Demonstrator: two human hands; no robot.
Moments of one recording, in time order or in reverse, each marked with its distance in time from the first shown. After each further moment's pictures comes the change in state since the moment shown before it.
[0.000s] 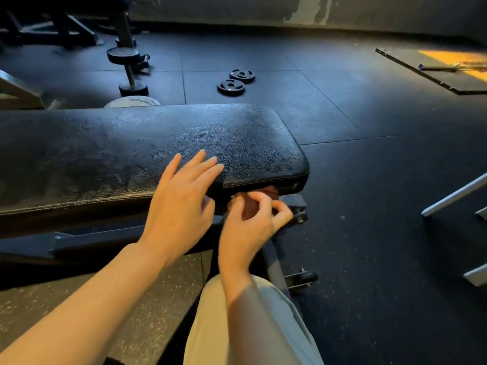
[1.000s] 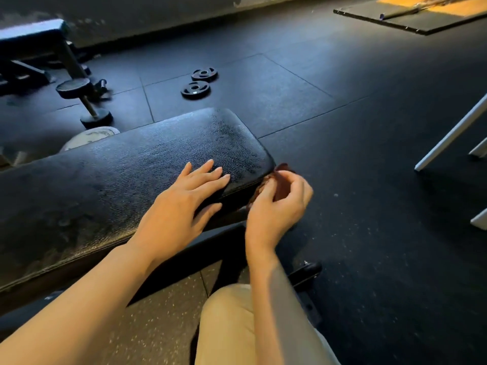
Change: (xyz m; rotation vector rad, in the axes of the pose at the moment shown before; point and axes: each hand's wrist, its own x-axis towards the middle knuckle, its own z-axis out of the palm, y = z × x) left_hand 0.060 -0.001 0.037 -0.163 -0.235 0.364; right_hand 0.093 0.005 -0.015 0.087 0.312 0.044
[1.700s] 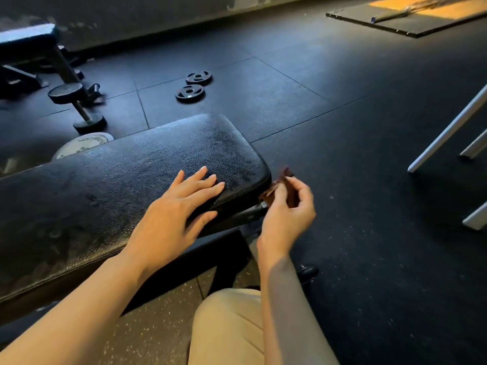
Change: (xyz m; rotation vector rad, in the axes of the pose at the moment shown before) left_hand -0.001 -0.006 0.001 -0.028 0.002 -0.006; right_hand 0.019 0.011 -0.008 0.167 0.038 0.184
